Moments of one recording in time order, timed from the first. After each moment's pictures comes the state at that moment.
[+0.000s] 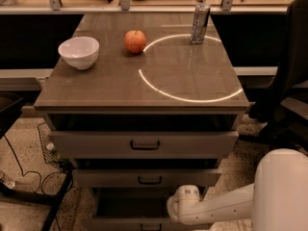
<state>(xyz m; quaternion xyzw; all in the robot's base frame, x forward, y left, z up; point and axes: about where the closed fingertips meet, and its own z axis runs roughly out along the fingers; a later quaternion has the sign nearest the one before) 0.459 -0.082 0.224 -0.77 0.62 -0.04 0.15</state>
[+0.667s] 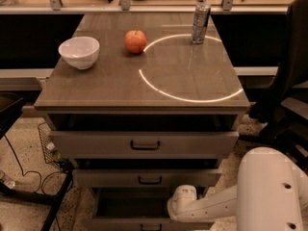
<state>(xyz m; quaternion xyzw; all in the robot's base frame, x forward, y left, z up) 0.465 -0.088 0.179 -0.77 0.63 -0.03 0.13</state>
